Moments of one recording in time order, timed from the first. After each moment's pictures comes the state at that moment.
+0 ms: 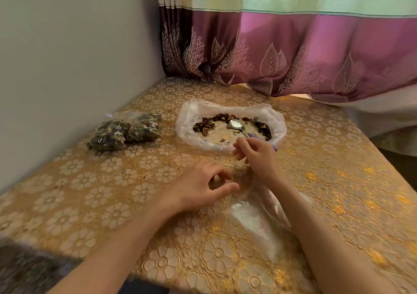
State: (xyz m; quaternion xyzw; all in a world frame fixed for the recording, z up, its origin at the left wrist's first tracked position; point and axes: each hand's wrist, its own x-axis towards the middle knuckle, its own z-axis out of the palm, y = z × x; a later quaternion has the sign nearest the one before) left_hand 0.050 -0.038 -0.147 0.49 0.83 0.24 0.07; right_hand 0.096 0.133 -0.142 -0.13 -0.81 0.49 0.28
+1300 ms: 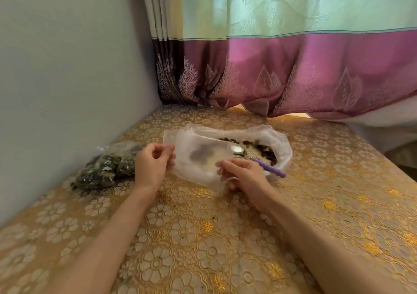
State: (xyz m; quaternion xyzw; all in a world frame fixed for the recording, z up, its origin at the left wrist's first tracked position) left_hand -0.058 -0.037 -0.135 0.15 0.73 0.66 -0.08; right_hand 0.058 0.132 -0.144 -0.07 -0.68 0.71 0.17
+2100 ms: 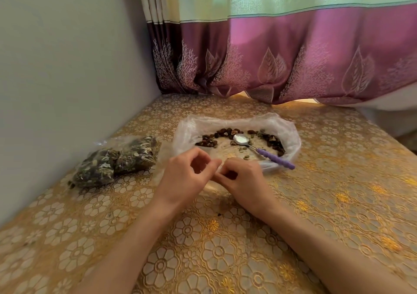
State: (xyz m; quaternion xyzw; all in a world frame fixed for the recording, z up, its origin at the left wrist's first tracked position) left_hand -0.001 -0.022 -0.128 0.38 0.79 0.47 -0.09; right_hand 0.060 0.114 -0.158 0.01 -0.88 0.35 0.33
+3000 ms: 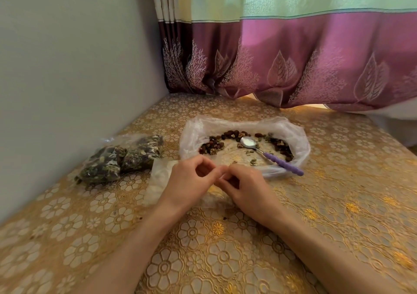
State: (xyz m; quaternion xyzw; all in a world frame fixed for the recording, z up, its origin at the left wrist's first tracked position) left_hand -0.004 -0.024 -0.133 0.33 0.81 0.49 -0.01; right_hand 0.060 0.110 -0.158 0.02 -0.91 0.32 0.26
